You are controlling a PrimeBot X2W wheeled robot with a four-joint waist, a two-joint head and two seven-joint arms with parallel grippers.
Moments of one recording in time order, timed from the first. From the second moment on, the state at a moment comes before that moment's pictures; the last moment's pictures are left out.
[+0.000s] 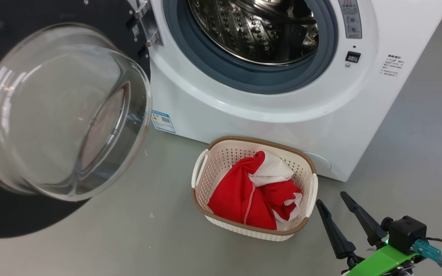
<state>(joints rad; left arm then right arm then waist) -0.90 0.65 0.30 0.85 -1.03 -0.12 0.91 -0.04 -0.21 0.27 0.24 0.52 0.13 -0.26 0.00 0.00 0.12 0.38</state>
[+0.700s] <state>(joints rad) -0.72 0.65 0.20 0.51 -1.24 -0.12 1.09 -0.02 -0.19 0.27 0.24 0.52 0.13 -0.26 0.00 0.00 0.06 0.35</state>
